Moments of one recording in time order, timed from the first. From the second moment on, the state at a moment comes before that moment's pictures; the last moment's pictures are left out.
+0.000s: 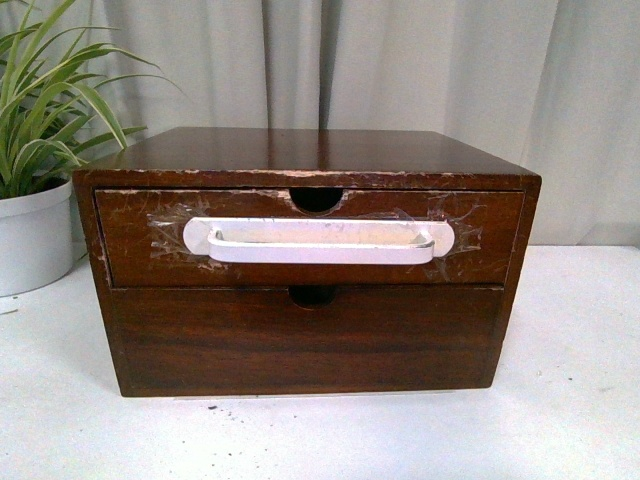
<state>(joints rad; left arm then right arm) 0.00 0.00 0.01 0.00 0.00 0.00 0.00 0.00 0.01 0.00 0.00 0.00</state>
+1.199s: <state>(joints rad) 0.00 0.00 0.01 0.00 0.00 0.00 0.00 0.00 0.01 0.00 0.00 0.00</state>
